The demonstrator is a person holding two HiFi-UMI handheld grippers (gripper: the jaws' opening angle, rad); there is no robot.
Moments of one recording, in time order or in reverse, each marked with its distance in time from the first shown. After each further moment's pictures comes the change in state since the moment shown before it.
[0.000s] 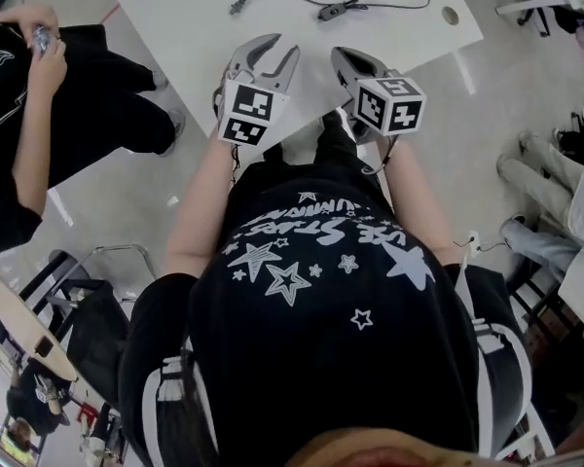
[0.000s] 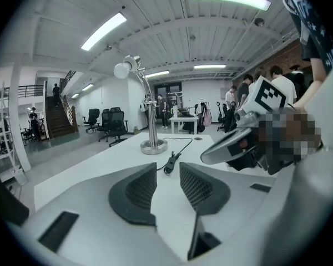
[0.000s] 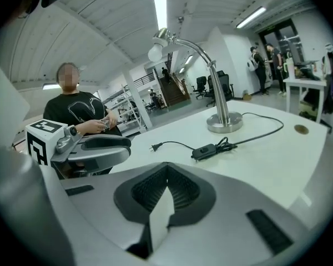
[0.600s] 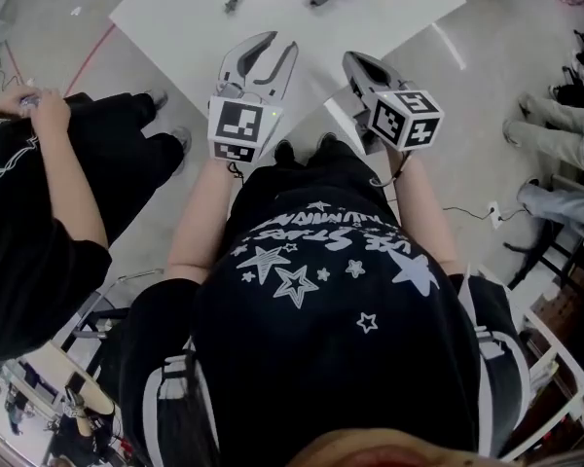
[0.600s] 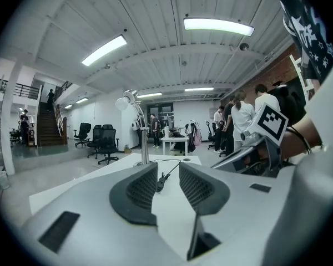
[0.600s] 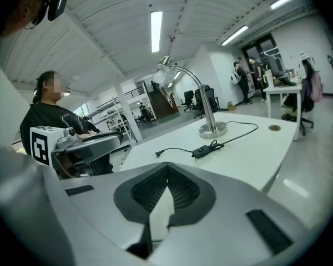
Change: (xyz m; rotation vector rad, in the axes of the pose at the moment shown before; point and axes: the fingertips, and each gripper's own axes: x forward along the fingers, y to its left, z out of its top) left arm -0.067 -0.023 0.059 0.001 -0.227 -0.098; right arm -0.074 0.031 -0.012 0.068 -0.145 -0.107
